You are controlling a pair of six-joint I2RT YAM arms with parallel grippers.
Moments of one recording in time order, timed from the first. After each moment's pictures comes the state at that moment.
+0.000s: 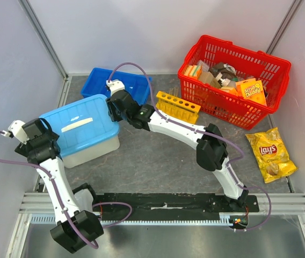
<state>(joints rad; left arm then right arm) 0.56 0.83 0.88 -0.72 -0.40 -0.44 1.00 2.20 2.05 -0.33 0.25 0.36</state>
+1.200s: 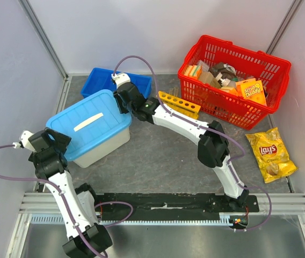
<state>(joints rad) 0.58 0.64 0.74 -0.74 -0.10 -0.57 0.93 2.20 2.08 -0.36 0.29 0.23</state>
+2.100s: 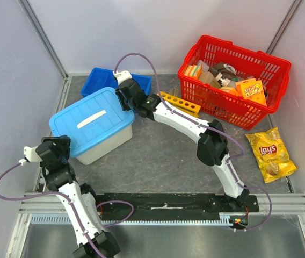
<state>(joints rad) 0.59 0.48 0.51 -0.53 -0.03 -0.95 0.91 2.23 2.14 -0.42 0.29 0.21</state>
